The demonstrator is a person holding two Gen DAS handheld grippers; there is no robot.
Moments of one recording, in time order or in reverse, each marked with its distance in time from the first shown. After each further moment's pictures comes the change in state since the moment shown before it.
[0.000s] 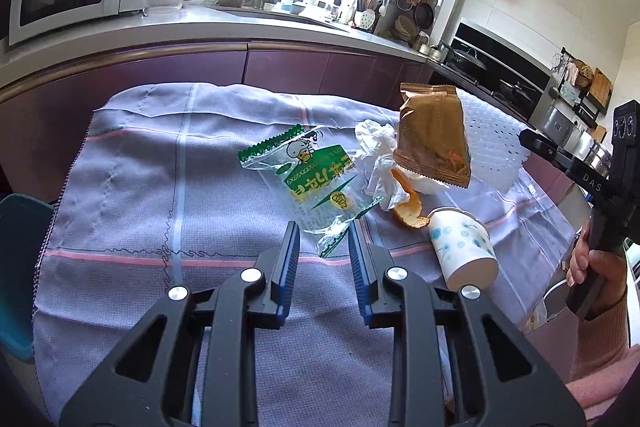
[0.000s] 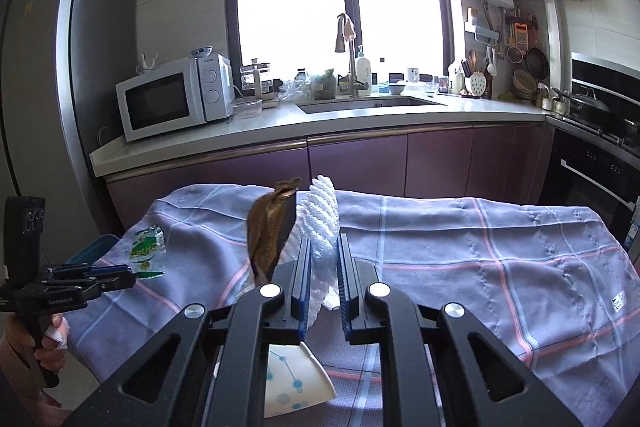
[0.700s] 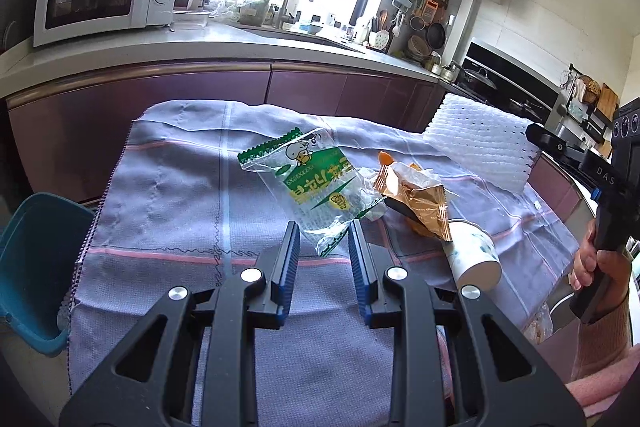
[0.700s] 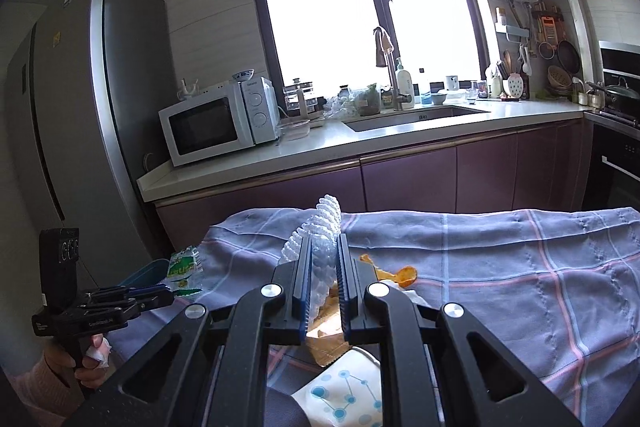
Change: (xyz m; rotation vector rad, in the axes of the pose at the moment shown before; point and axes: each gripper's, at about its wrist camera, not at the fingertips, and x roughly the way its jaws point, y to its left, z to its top) left arm -0.044 0.019 -0.005 -0.023 -0.073 0.050; right arm -0.003 0.028 0.017 0.054 -0.041 0.184
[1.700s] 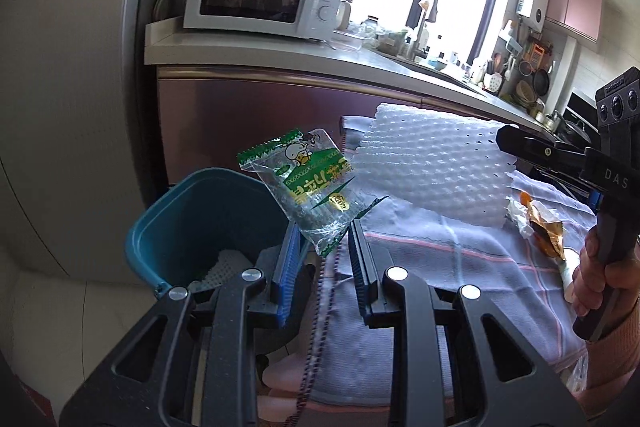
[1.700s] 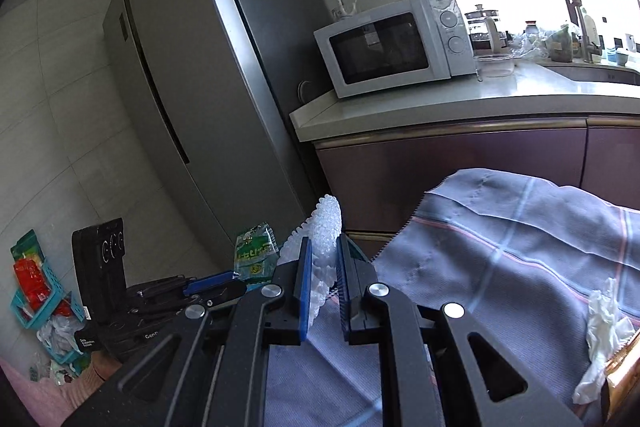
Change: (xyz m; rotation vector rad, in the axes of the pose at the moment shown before) left arm -0.119 0.163 -0.029 -0.192 -0.092 0.371; right arm 0.169 0.209 0.005 -0.089 0.254 0.562
